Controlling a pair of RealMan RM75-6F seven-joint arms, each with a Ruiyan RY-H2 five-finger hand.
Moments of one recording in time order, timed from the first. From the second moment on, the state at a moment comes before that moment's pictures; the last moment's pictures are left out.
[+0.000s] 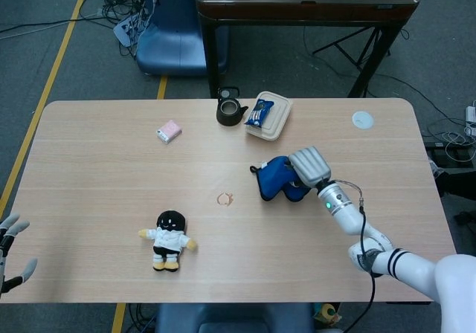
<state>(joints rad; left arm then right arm) 0.04 -1.06 -0.03 -1.69 1.49 1.59 0.04 0.80 -1.58 0.19 -1.11 -1.35 0.85 -0.06</state>
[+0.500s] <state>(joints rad) 0.06 -1.05 -0.02 -1.69 1.50 1.61 0.01 0.94 -1.70 0.27 -1.27 -1.27 0.83 -0.21</state>
